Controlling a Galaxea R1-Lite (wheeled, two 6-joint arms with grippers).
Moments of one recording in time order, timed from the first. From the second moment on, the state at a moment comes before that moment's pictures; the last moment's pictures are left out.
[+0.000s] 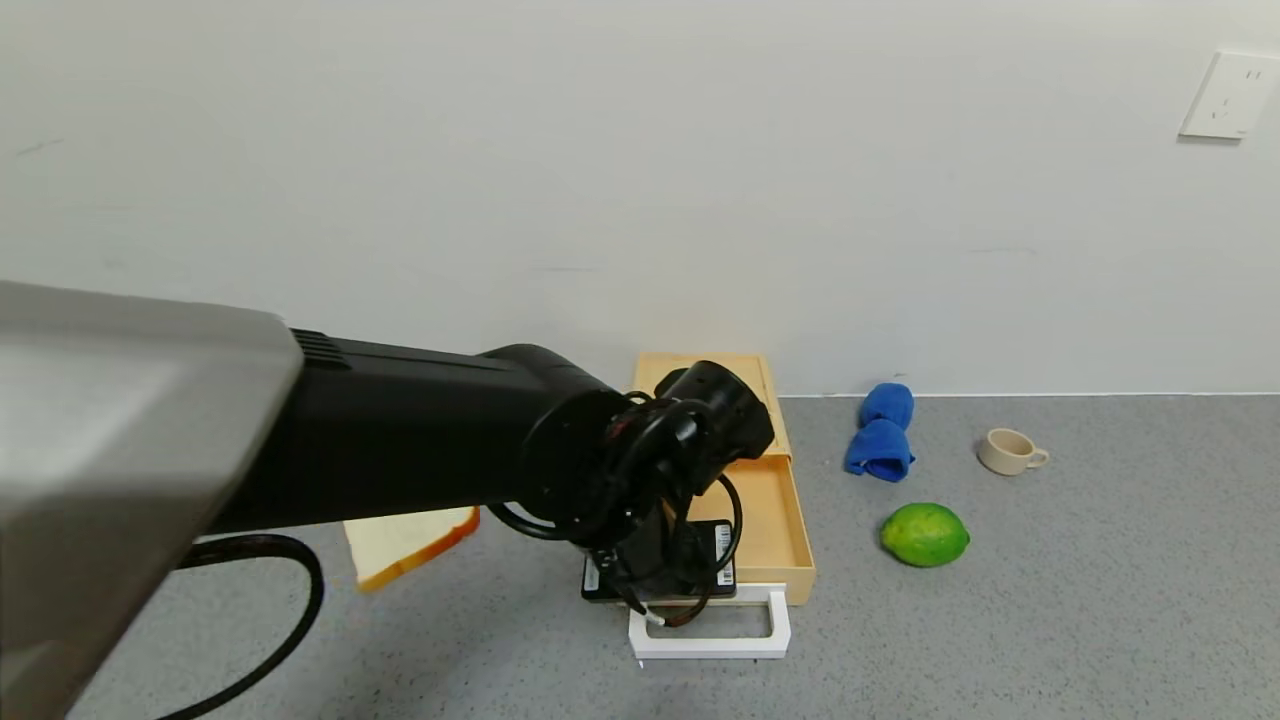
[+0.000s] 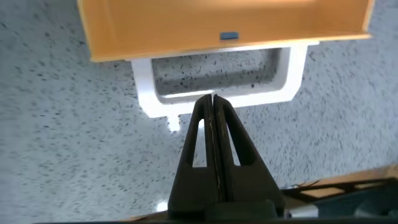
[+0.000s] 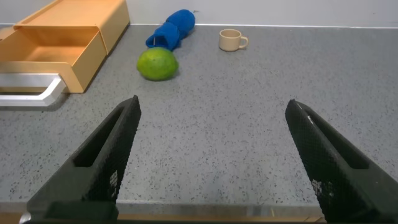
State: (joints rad) left arm -0.80 2.09 -1.60 0.64 0.15 -0.74; right arm 0.00 0.00 0.00 0.00 0.00 0.03
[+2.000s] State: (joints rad) left arm -0.47 1.57 -1.08 0.28 -0.29 -0.04; right arm 0.00 0.00 0.00 0.00 0.00 0.03
